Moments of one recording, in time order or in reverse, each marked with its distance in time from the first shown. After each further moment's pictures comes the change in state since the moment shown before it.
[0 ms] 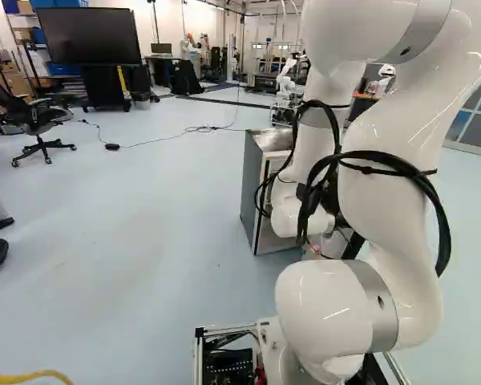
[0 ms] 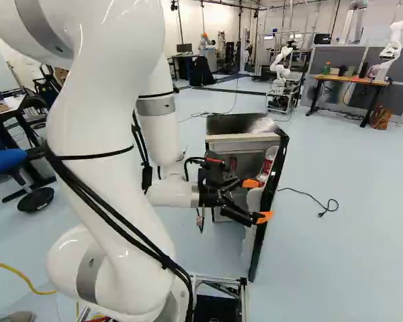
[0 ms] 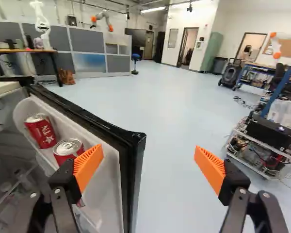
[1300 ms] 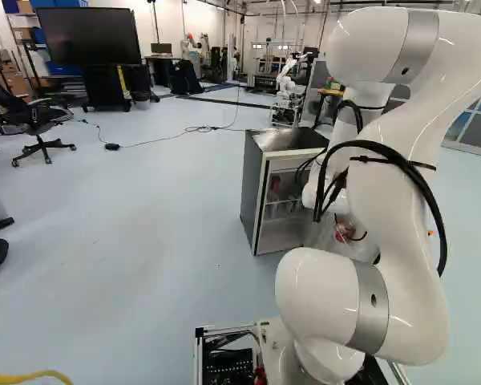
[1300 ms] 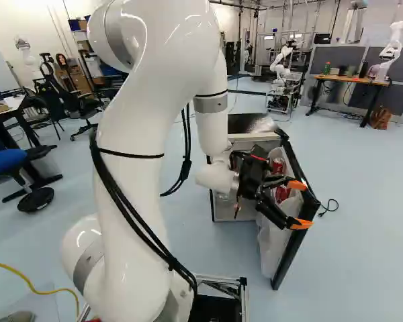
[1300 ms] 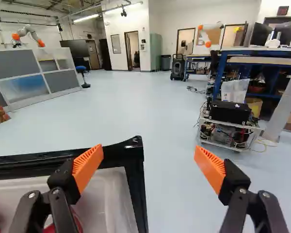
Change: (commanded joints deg) arm -20.0 -10.8 -19.6 0.7 0.2 0.0
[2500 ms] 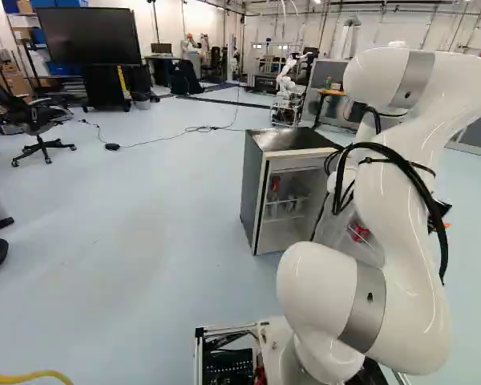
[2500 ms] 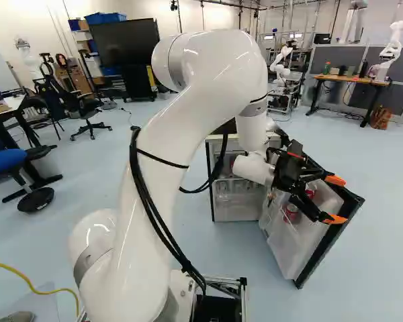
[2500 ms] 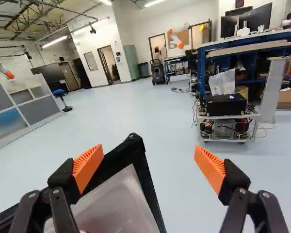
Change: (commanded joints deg) arm -9.9 -11.2 -20.3 0.0 0.0 0.0
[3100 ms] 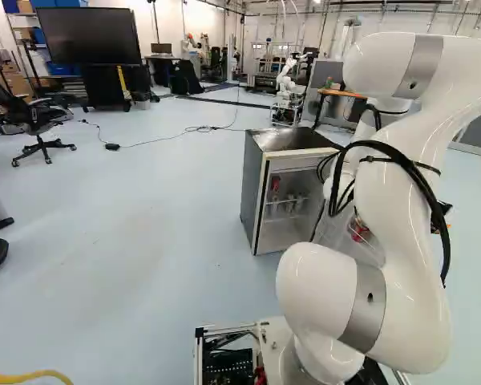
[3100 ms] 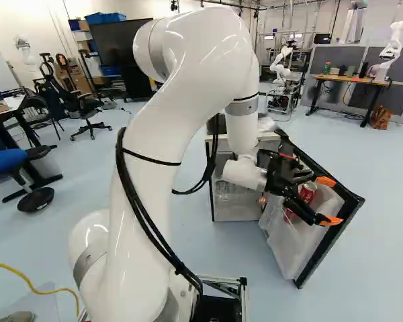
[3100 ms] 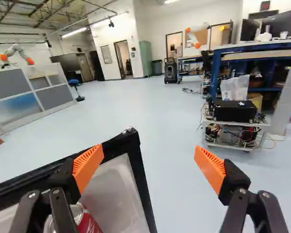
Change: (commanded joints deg) arm 1.7 6.3 11.2 -8.4 0.0 0.0
